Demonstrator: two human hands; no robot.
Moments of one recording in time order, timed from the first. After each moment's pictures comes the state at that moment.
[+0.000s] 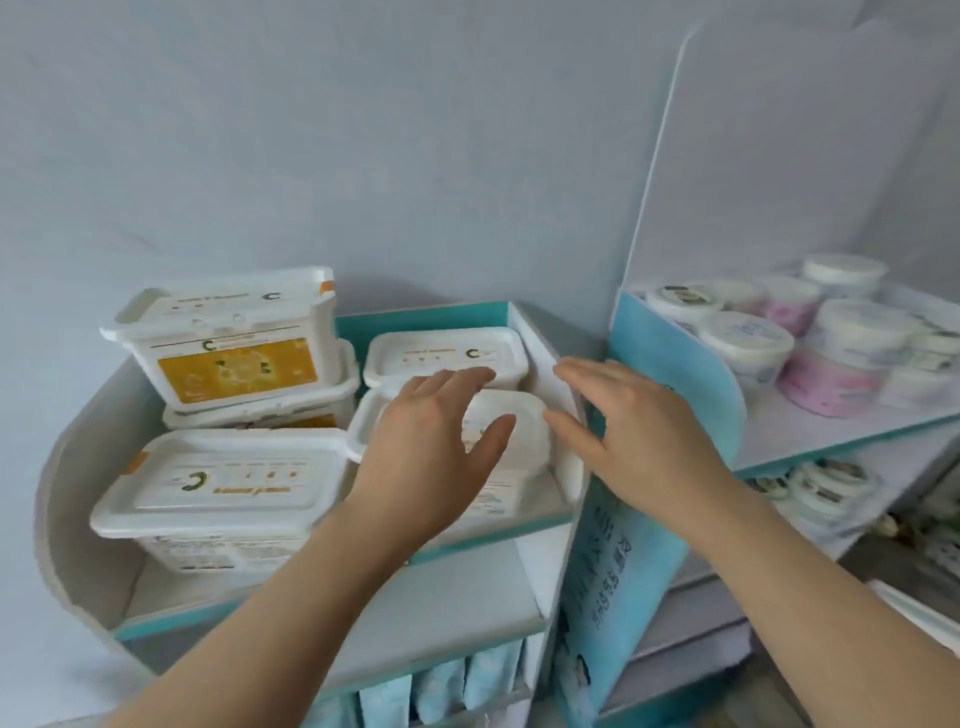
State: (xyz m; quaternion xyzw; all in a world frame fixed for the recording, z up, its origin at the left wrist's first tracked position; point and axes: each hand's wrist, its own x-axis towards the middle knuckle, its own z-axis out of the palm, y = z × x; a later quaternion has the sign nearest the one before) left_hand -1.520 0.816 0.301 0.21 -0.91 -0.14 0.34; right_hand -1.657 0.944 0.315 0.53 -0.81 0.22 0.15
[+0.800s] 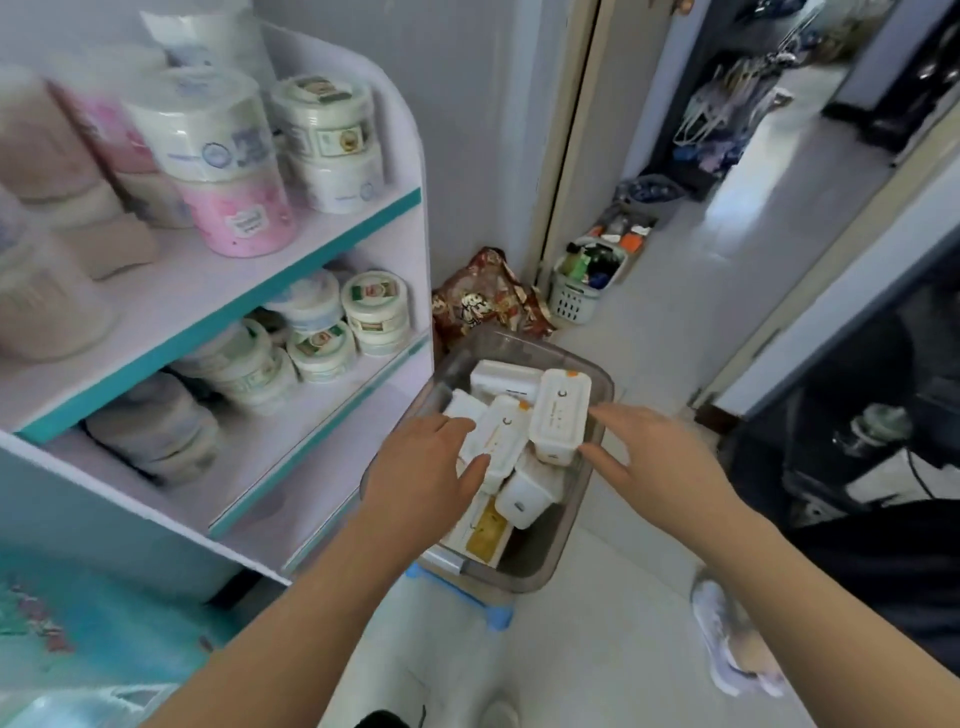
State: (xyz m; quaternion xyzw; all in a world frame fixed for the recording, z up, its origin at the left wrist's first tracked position) left_hand -1.843 1.196 0.122 -0.05 -0.98 -0.19 0.03; right_hand -1.871 1.423 0.145 0.14 -0.98 0.10 -0.04
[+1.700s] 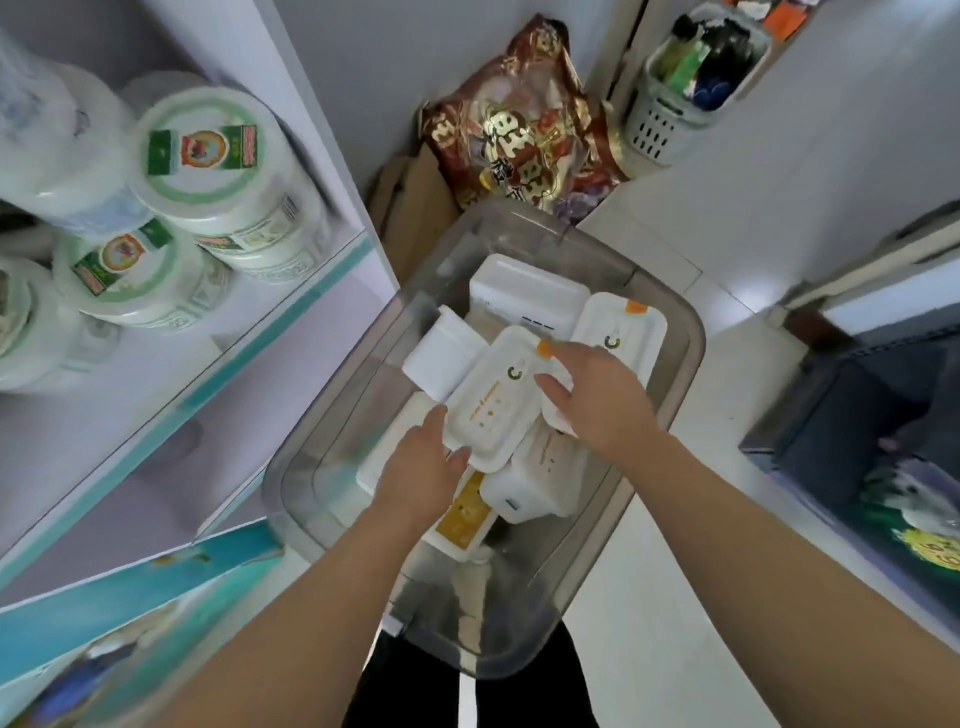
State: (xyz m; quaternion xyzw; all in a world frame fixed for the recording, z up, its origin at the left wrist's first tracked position) left_hand -1.996 1.231 -0.133 0.21 -0.88 -0.32 -0.27; right_hand -2.106 1.408 -0.110 0.16 -0.95 0.15 -0.22
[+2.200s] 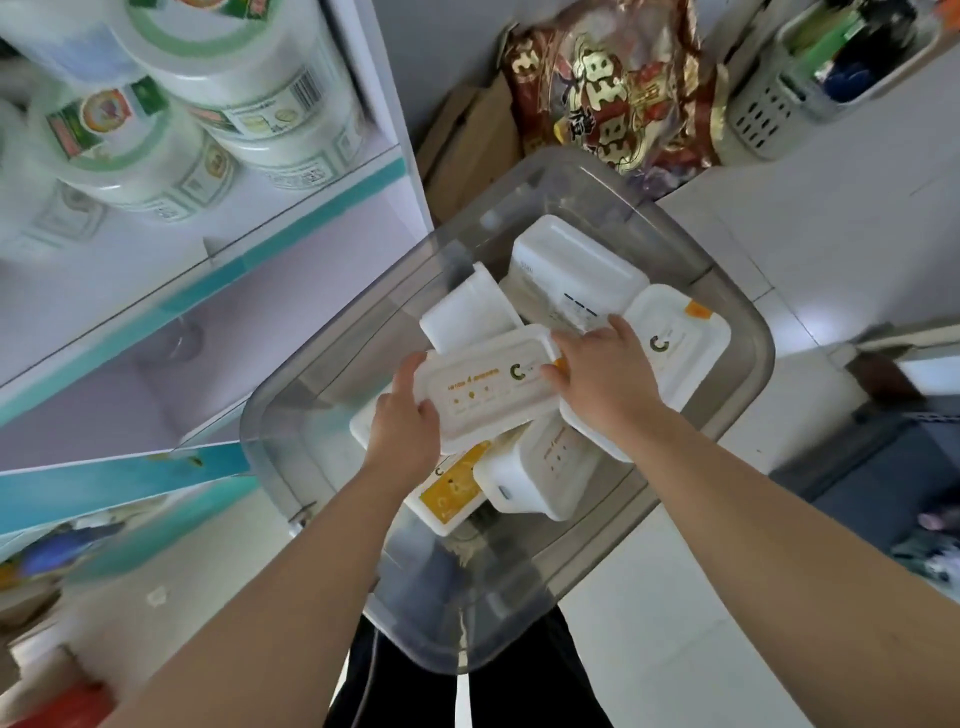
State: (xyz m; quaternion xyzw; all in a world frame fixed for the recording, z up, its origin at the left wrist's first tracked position) left_hand -1.998 1.235 -0.161 0.43 -0.76 -0.47 -0.14; right_hand -2.140 1.399 -0.168 0.35 -0.91 -0.04 -0.21
